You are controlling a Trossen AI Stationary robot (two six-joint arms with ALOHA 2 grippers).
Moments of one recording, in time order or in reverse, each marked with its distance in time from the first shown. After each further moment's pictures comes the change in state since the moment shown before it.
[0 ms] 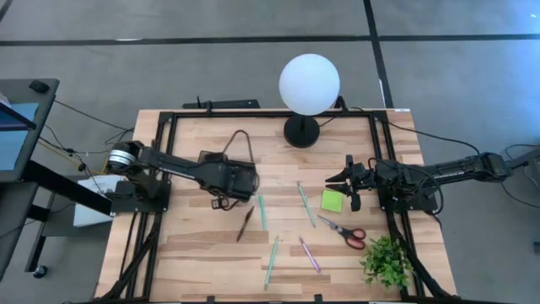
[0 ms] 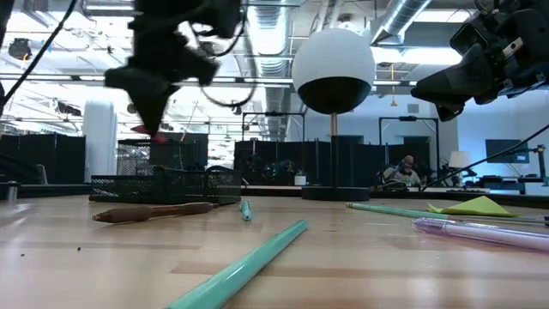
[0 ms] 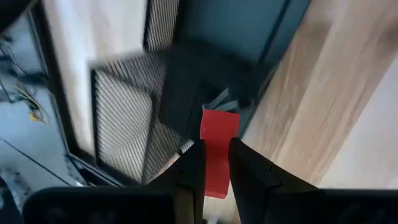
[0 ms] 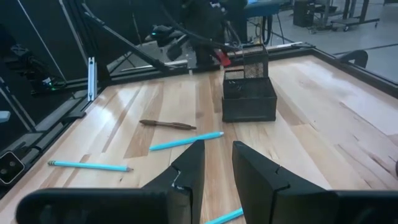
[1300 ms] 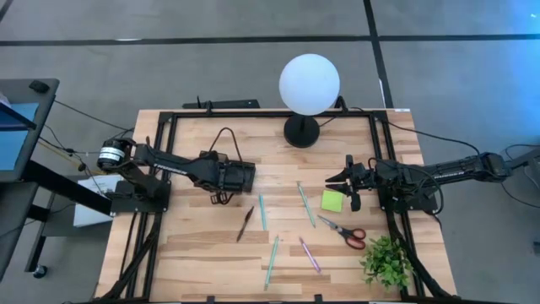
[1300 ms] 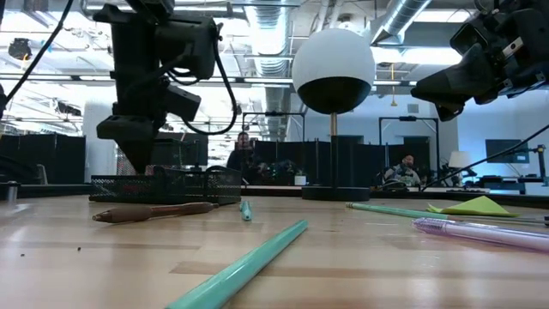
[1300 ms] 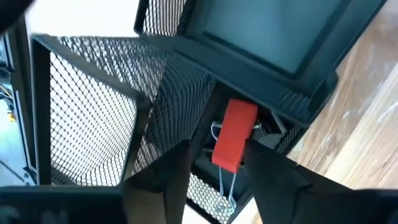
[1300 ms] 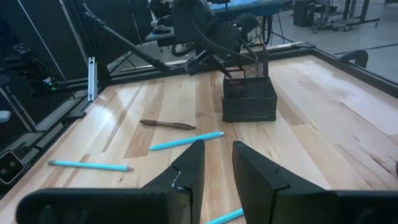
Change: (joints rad) left arm 0.096 -0.092 -0.283 0.344 -0.039 0.047; right arm 0.000 0.000 0.000 0.001 0.000 0.000
